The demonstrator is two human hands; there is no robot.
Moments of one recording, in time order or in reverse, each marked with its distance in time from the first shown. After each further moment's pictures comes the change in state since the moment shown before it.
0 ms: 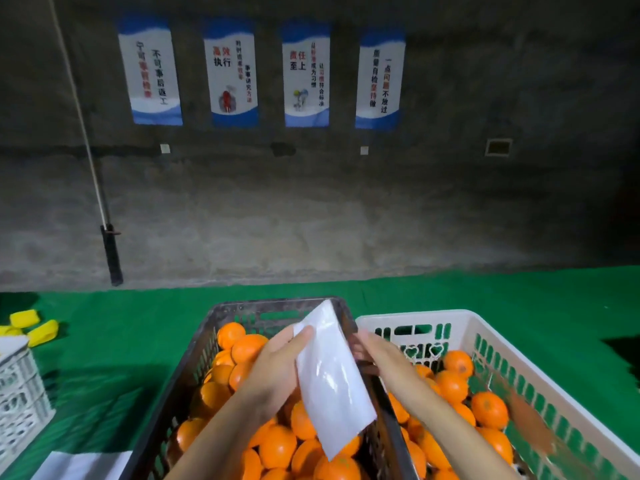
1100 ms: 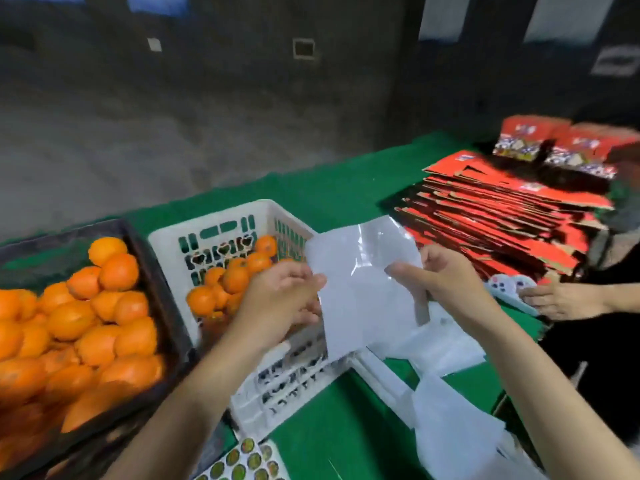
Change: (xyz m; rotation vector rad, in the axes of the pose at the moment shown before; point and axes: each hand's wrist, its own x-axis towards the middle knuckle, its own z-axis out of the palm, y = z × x) left_hand -0.113 -0.054 0.271 0.268 -0.378 -0.110; right_hand -0.324 -0.006 -0.210 -0.262 0.741 0.164
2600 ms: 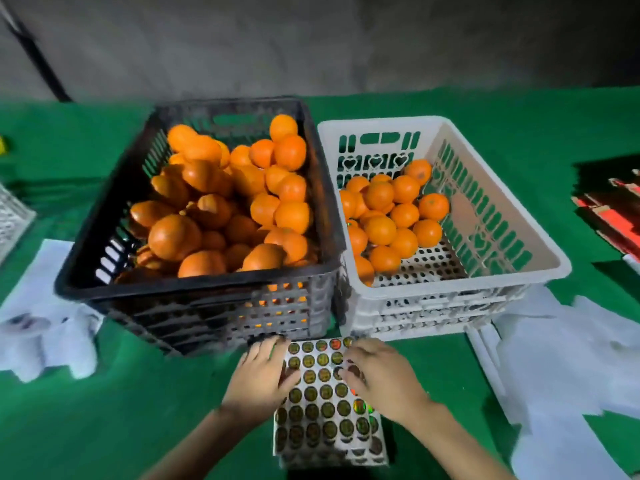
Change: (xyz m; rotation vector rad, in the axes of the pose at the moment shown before) left_hand -0.182 -0.256 -0.129 1.186 0.144 -0.401; right_hand -0.097 0.136 0.238 -0.820 -0.877 -0.540
